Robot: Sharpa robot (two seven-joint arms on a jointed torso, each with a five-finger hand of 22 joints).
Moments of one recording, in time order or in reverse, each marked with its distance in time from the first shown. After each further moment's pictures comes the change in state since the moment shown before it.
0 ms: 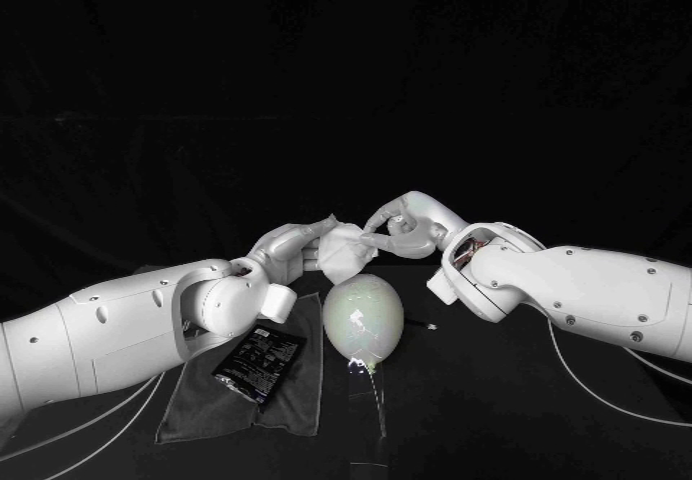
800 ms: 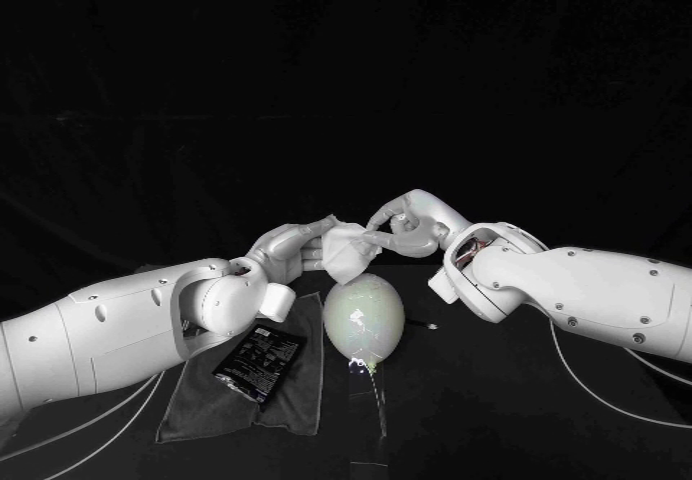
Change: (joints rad) left arm 0.000 -0.004 0.000 -0.001 0.014 -0.002 -0.007; left_hand 0.000 0.000 0.007 0.007 0.000 0.000 0.000 0.000 0.001 0.000 0.000 0.000 0.000 0.000 0.000 0.000 0.003 0.000 0.013 -0.005 0.000 -0.001; right arm -0.002 -0.002 0.000 0.002 -0.012 -0.028 -0.006; right_hand 0.001 -0.001 0.012 -0.007 -0.004 -0.002 -0.001 0.000 0.000 0.002 -0.002 0.009 0.000 0.002 -0.001 0.005 0.000 0.000 0.000 0.000 0.008 0.001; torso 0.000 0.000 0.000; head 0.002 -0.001
